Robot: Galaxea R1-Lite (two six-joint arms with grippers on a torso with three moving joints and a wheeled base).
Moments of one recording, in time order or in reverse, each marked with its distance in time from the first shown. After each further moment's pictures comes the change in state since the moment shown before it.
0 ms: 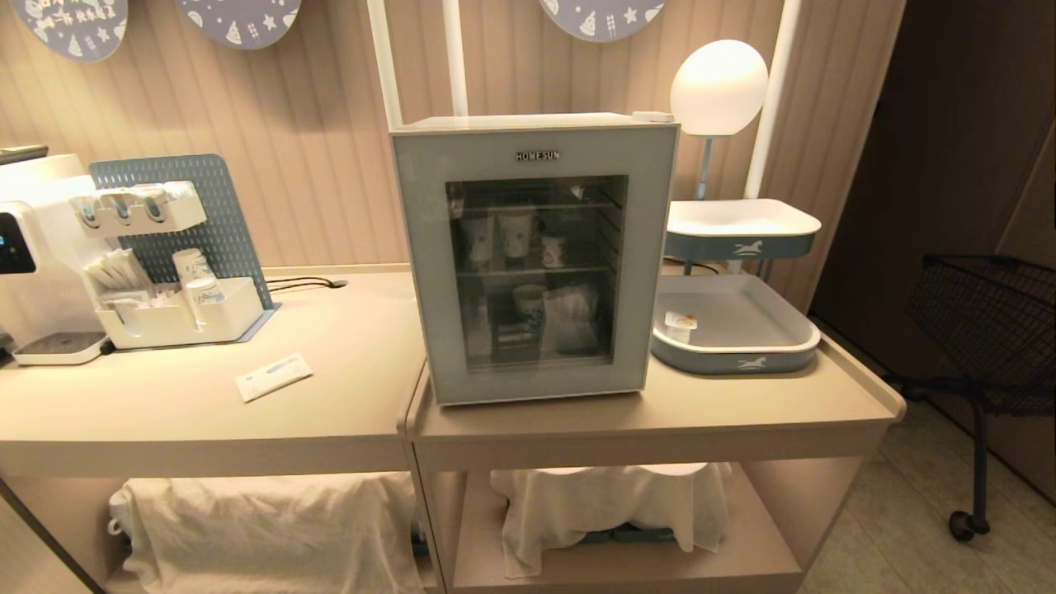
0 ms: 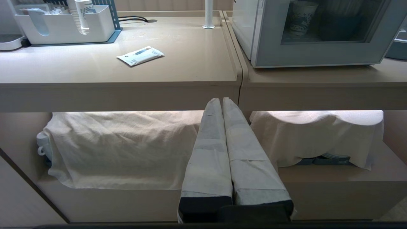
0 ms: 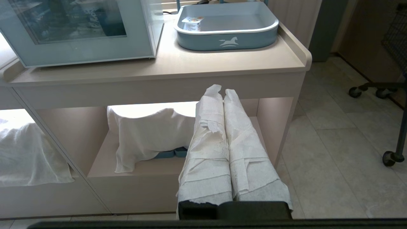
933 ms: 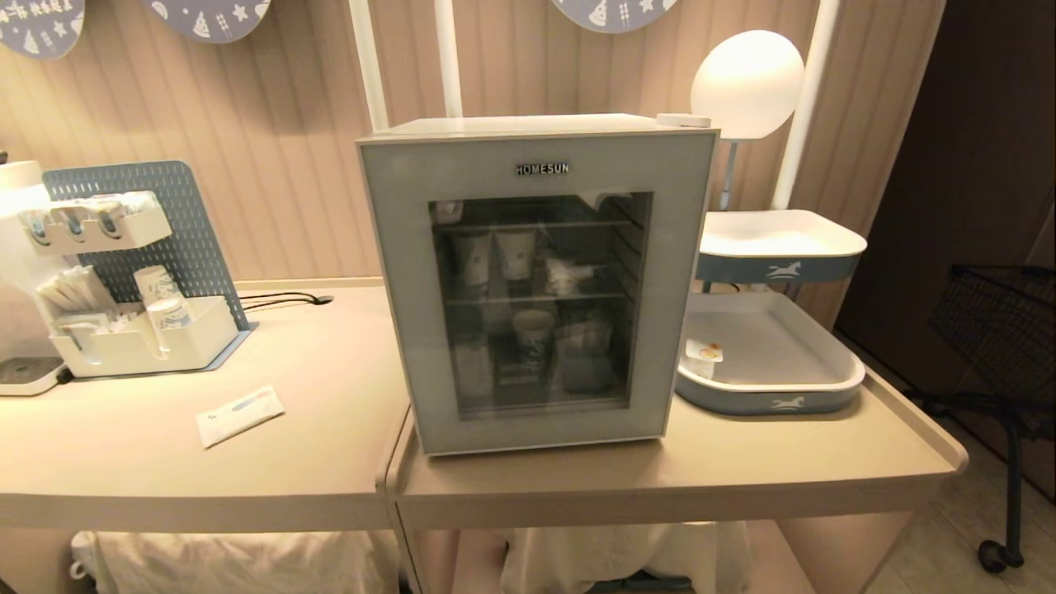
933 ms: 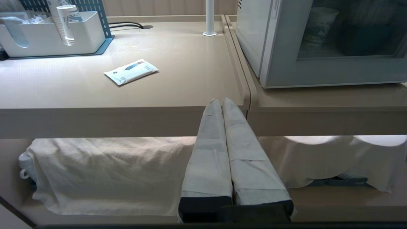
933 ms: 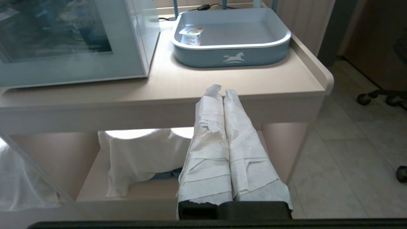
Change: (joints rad) left arm 0.000 0.000 0.000 -0.001 -0.002 0.005; right arm 0.000 0.000 0.000 -0.001 0.000 0.001
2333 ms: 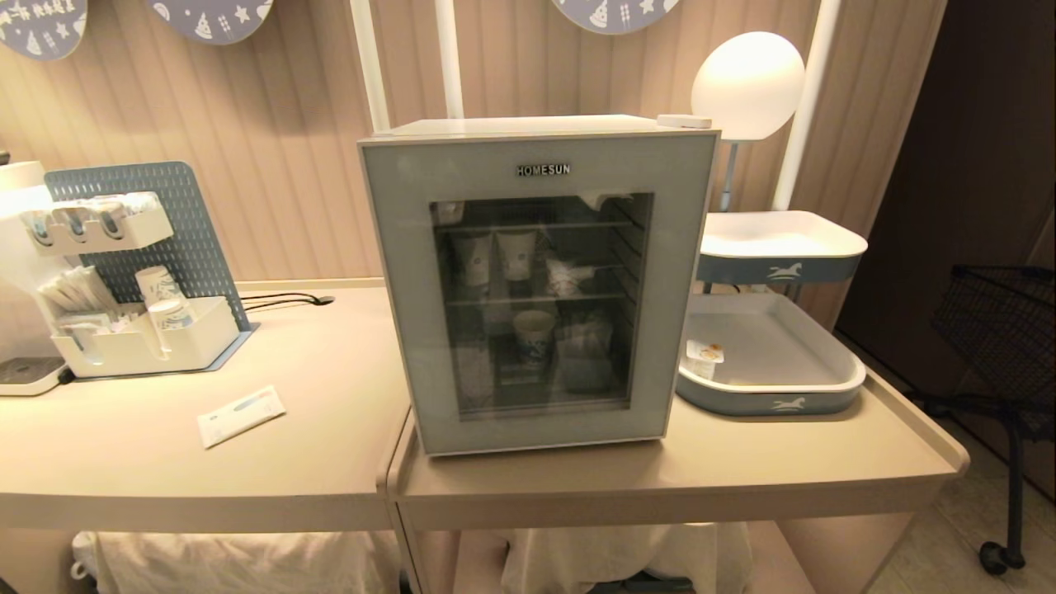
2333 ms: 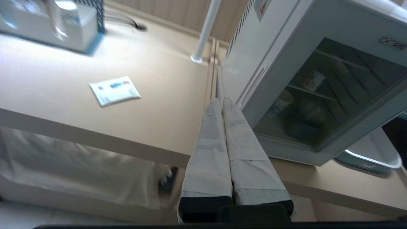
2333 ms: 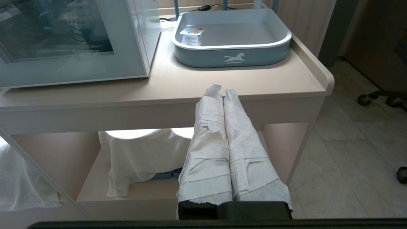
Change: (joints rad) left arm -0.003 0.780 -1.043 0.407 0.053 -0.328; right arm 0.000 0.000 0.000 0.001 0.000 -0.001
